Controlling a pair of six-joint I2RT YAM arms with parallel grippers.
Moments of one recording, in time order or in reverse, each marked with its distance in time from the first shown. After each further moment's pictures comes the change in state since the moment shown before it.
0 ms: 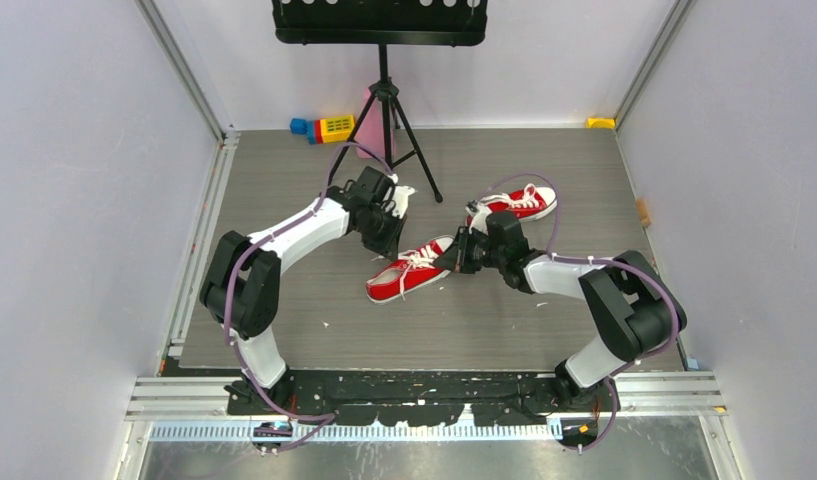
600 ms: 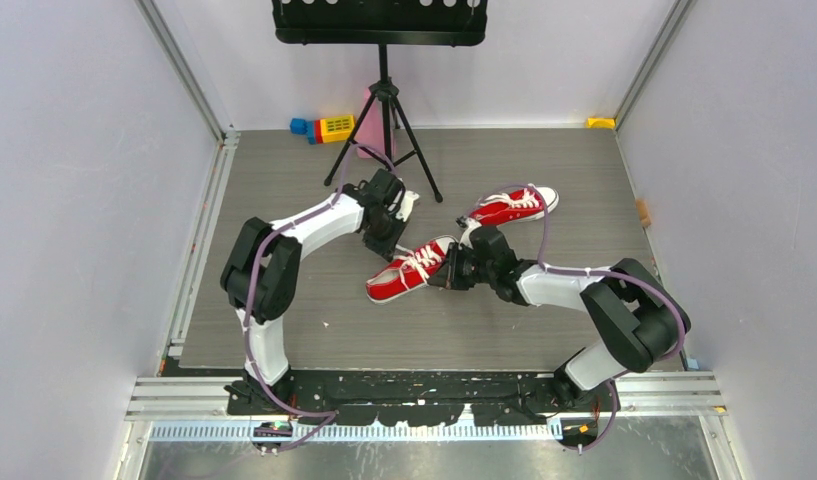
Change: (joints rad) left arm -0.013 0.135 0.079 -0.044 -0.161 0.028; right arm 0.132 -0.047 -0.034 -0.106 0.161 0.063
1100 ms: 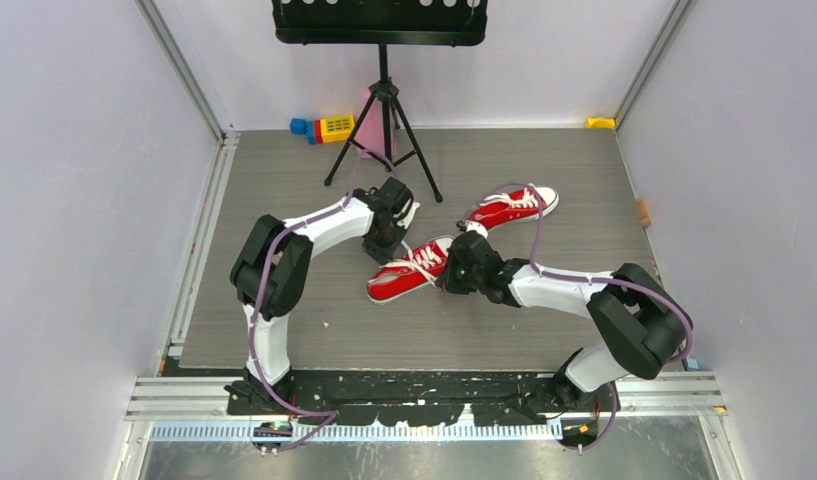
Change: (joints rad) left arm -0.033 0.054 0.009 -0.036 -0.148 -0.037; right arm 0.109 -0.032 0.068 -0.248 0.338 0.070
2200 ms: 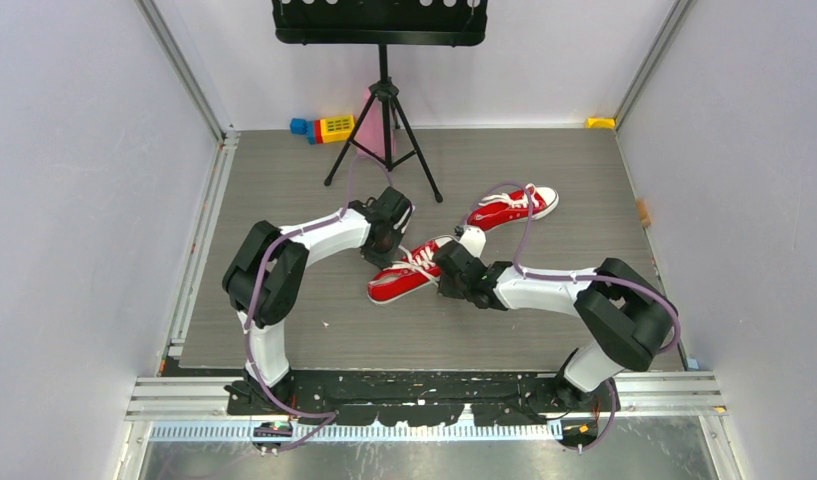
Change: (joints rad) left arm -0.027 -0.062 -0.129 0.115 -0.103 -0.098; right arm 0.121 0.072 0.069 -0.143 0.322 0.129
